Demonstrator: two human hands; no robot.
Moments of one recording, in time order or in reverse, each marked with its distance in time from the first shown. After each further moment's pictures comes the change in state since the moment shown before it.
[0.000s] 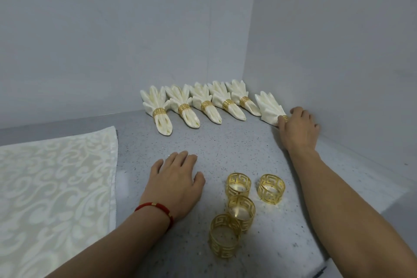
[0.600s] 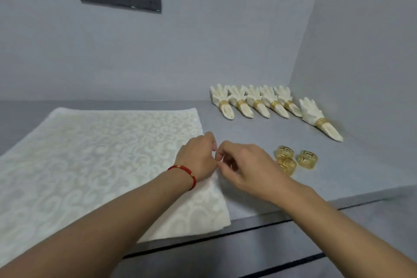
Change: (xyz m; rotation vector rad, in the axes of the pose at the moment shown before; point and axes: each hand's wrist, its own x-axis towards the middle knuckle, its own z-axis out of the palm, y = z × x) left_hand -0.149 -0.051 -0.107 -0.273 0.100 -0.124; right_hand -0.292 -0.174 -0.242 0.431 -0.538 -1.023
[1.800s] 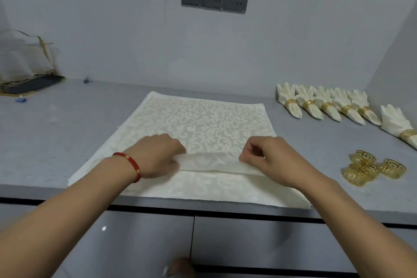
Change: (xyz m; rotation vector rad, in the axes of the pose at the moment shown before) left_hand -0.167 -0.154 -0.172 0.464 -0.208 -0.048; right_hand 0.043 -0.111 0.040 0.274 -0.175 0.035
